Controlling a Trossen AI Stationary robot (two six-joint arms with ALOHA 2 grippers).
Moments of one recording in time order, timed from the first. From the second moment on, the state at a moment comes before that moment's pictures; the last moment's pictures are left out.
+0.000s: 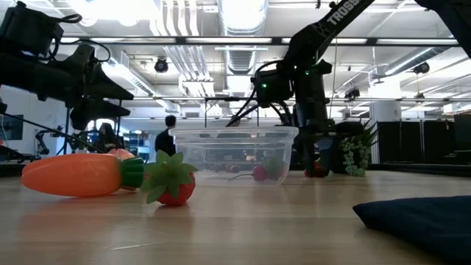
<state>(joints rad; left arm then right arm) 0.29 0.26 0.03 -0.02 -0.15 -0.49 -0.31 1.96 1.29 -0.94 -0.02 1.02</state>
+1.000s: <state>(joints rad) 0.29 0.25 0.03 -0.02 -0.14 -0.49 -0.03 1.93 1.61 -0.84 -0.14 0.96</state>
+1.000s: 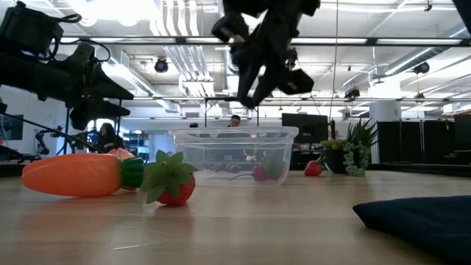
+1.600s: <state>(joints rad) 0.29 0.25 0.03 -0.02 -0.14 -0.49 -0.15 1.96 1.86 -1.33 0.12 0.68</state>
